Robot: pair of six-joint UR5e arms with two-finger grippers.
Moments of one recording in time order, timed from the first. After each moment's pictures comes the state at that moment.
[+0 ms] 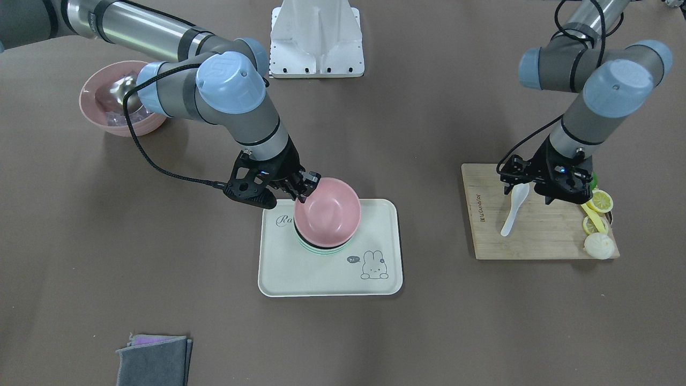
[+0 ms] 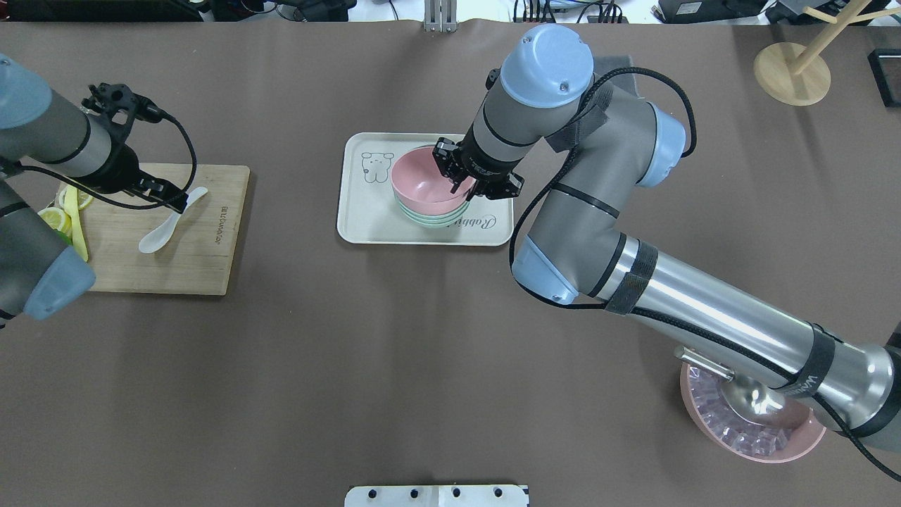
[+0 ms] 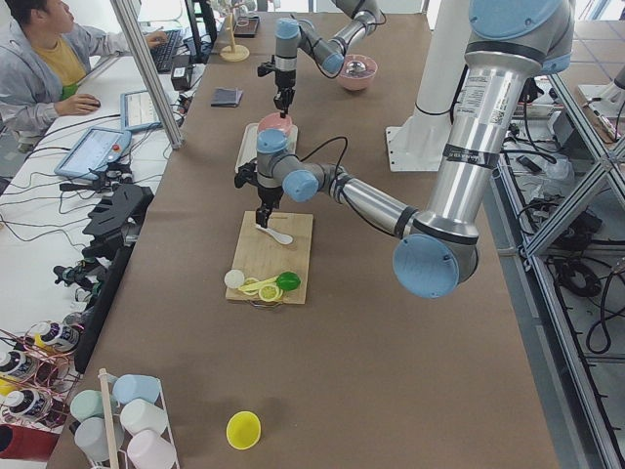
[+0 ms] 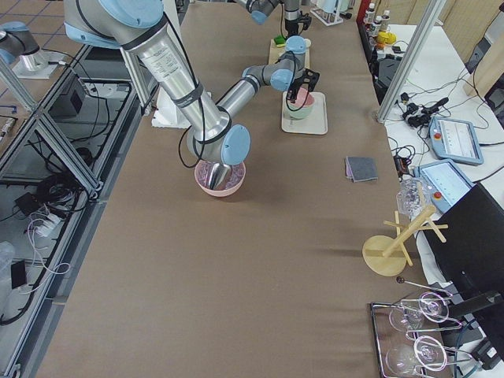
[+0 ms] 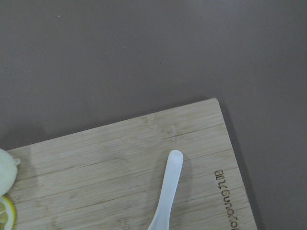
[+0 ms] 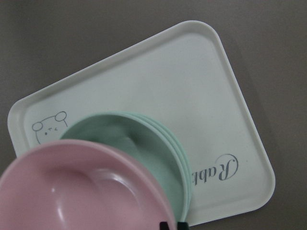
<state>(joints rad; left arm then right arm) -0.91 -1.83 -1.69 -1.83 -2.06 -0.52 0.69 -0.77 1.47 -1.32 2.04 1.58</state>
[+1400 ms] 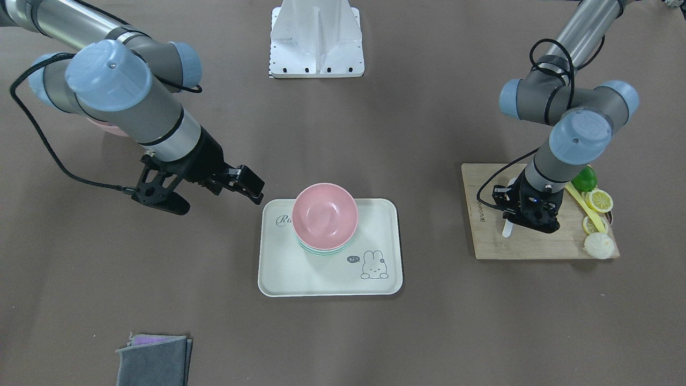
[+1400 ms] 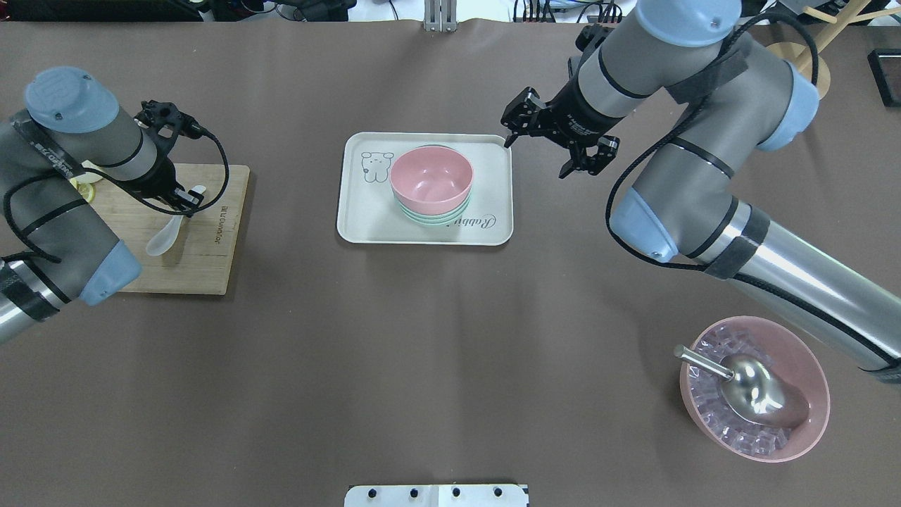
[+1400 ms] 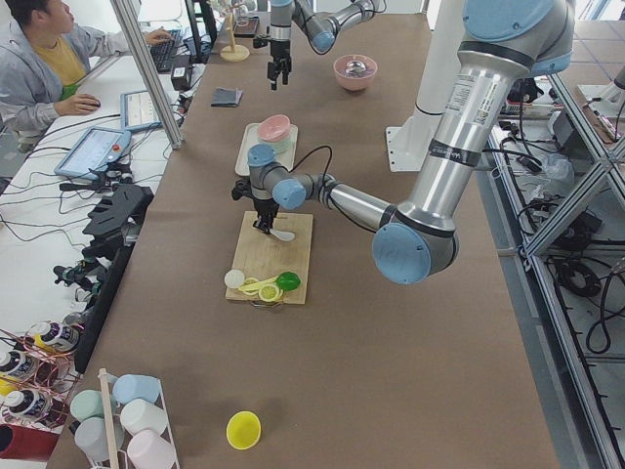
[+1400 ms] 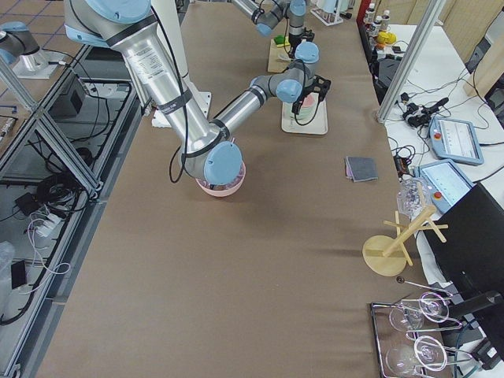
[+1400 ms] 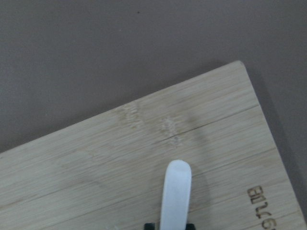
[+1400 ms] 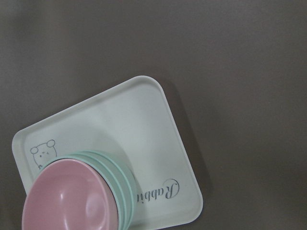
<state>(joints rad) -0.88 -1.94 -1.50 -1.84 -2.07 -0.46 0.86 -0.97 1.64 -1.30 2.24 1.47</state>
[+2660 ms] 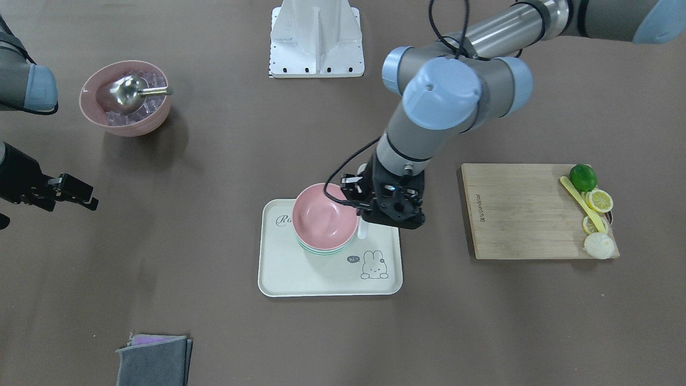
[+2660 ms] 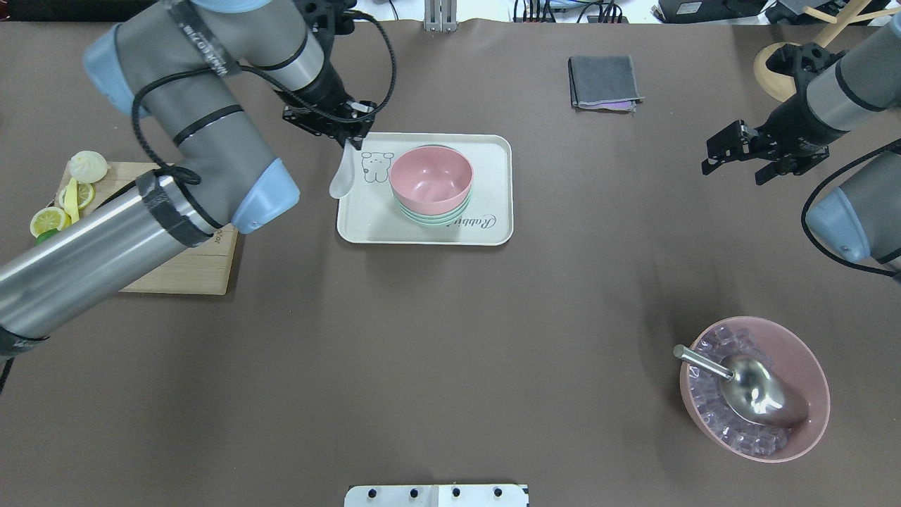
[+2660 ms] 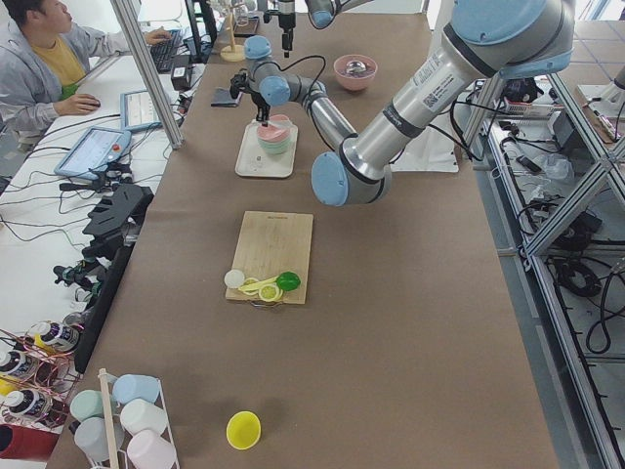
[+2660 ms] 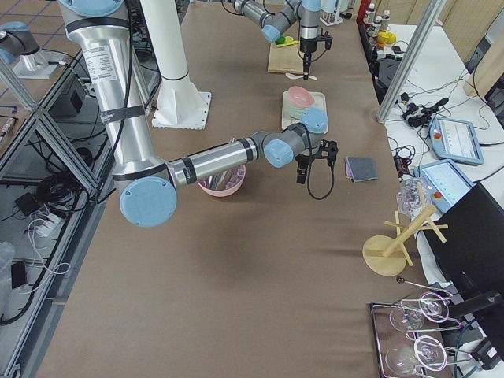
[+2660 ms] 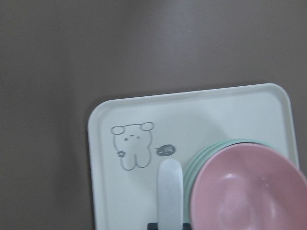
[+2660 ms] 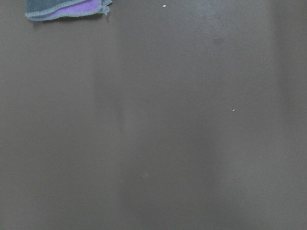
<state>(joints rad) -0.78 -2.50 -1.38 -1.72 -2.14 -1.01 1.10 -1.34 1.65 -1.30 2.36 0.80</state>
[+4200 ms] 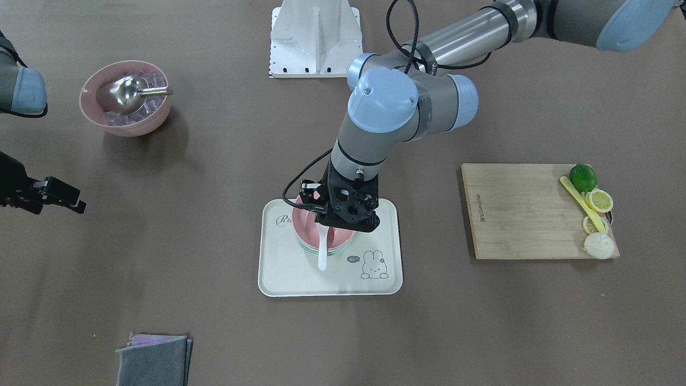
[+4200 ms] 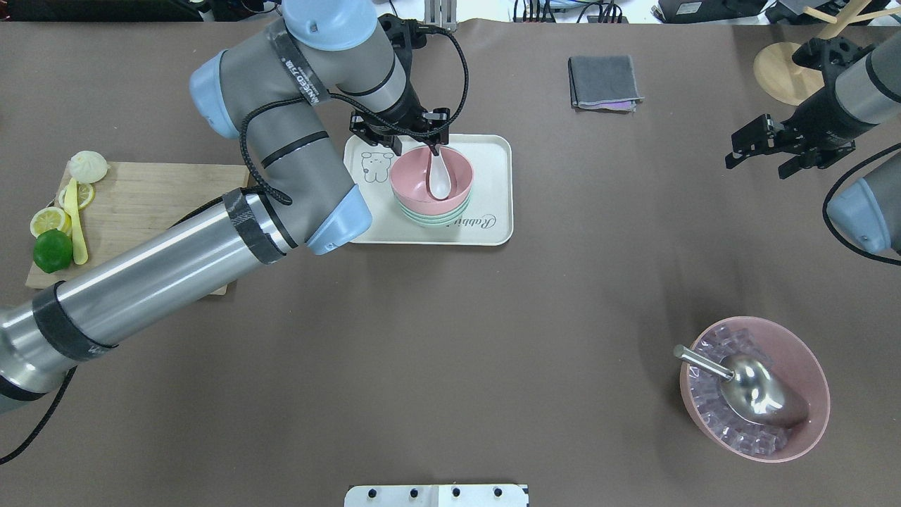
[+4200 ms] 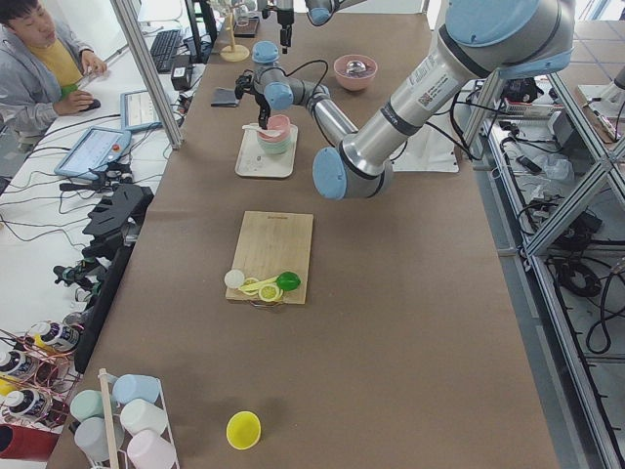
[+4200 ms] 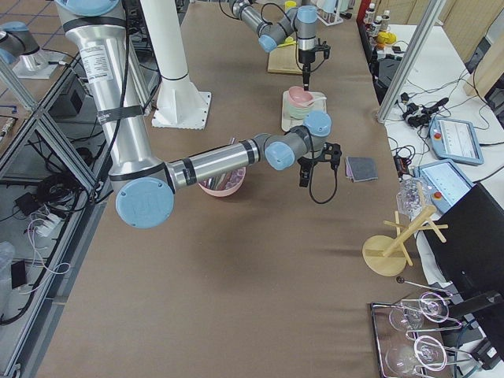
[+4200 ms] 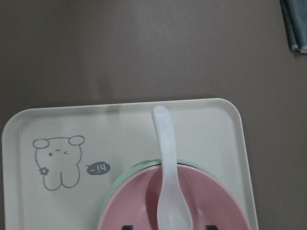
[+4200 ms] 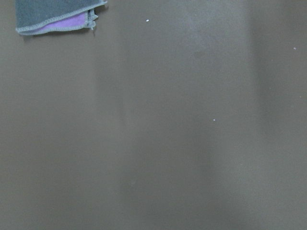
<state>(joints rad) -0.76 -2.48 -1.34 -1.84 -2.05 -1.04 1.14 -1.34 1.64 -1.31 2.38 0.79</state>
